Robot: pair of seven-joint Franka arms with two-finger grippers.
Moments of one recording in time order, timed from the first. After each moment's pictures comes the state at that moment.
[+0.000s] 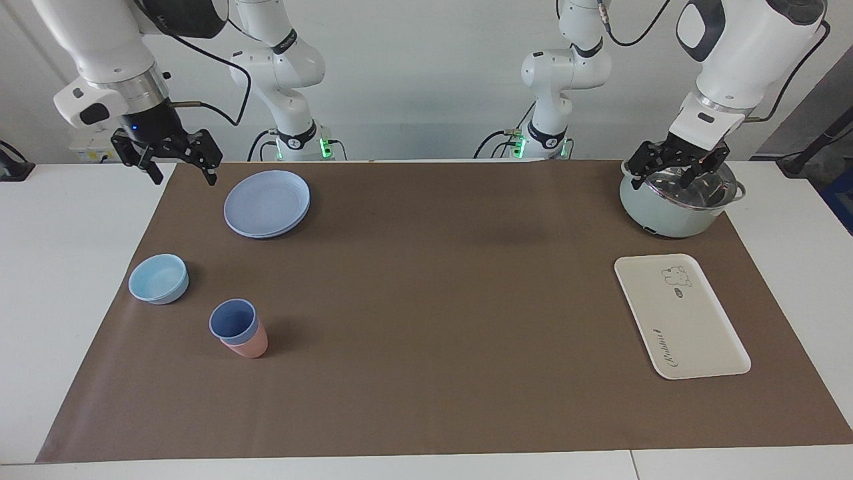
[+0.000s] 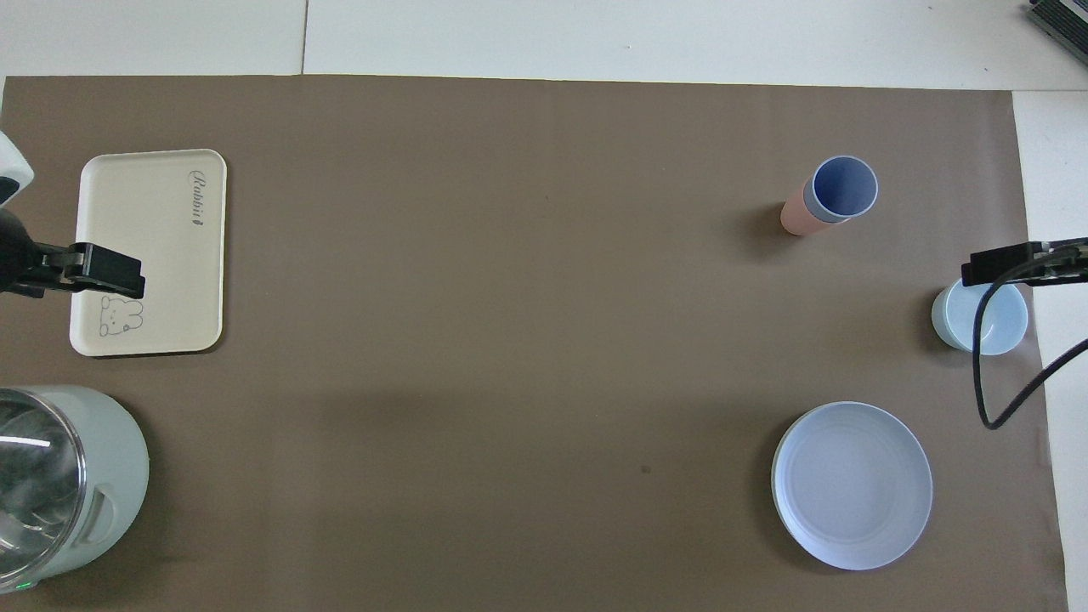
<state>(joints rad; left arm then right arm) -0.04 -0.03 -0.01 -1.64 0.02 1.59 0.01 0.09 -0.08 -0.14 -1.72 -0.03 1.74 -0.12</state>
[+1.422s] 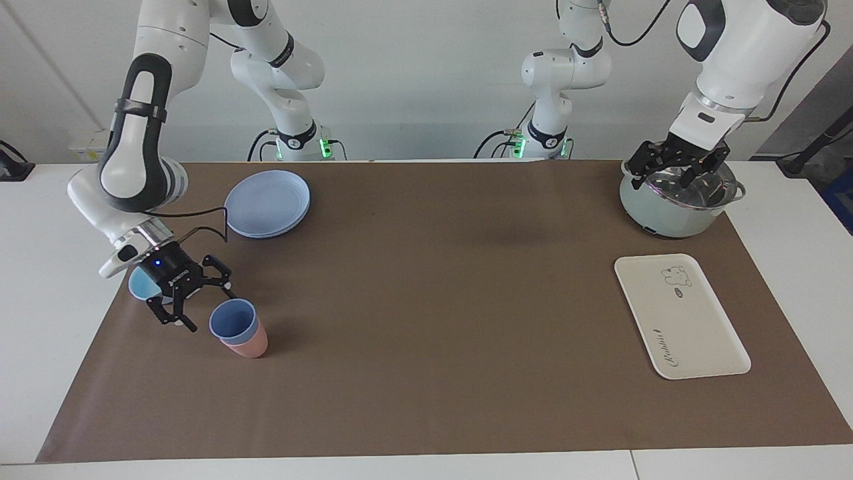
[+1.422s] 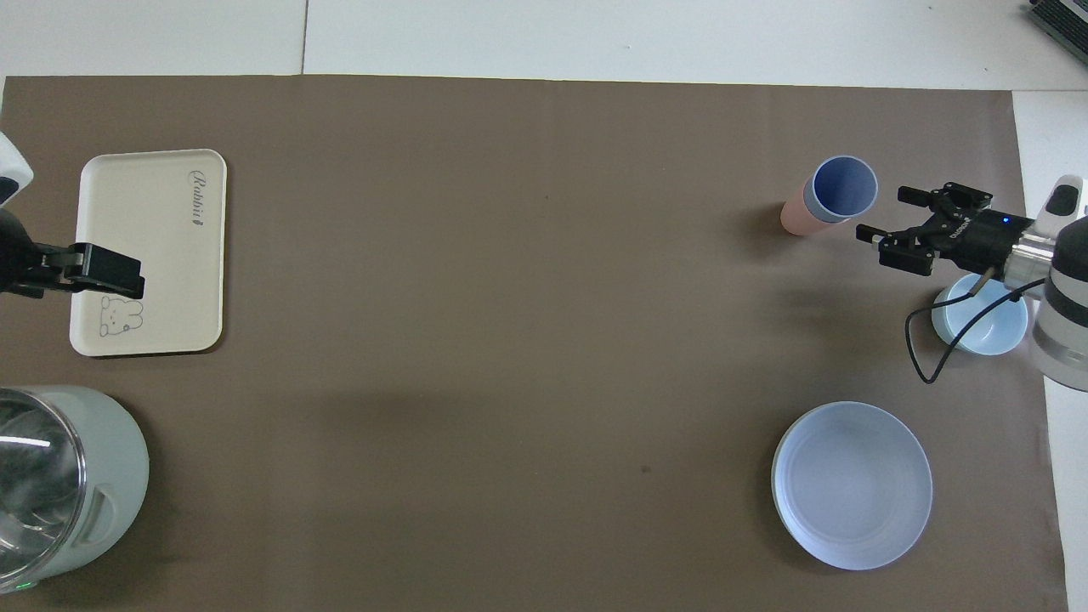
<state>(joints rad) -0.04 -0.03 -0.01 -1.64 0.02 1.59 0.01 -0.11 0.32 -0.14 -1.97 1.30 2.31 -1.74</state>
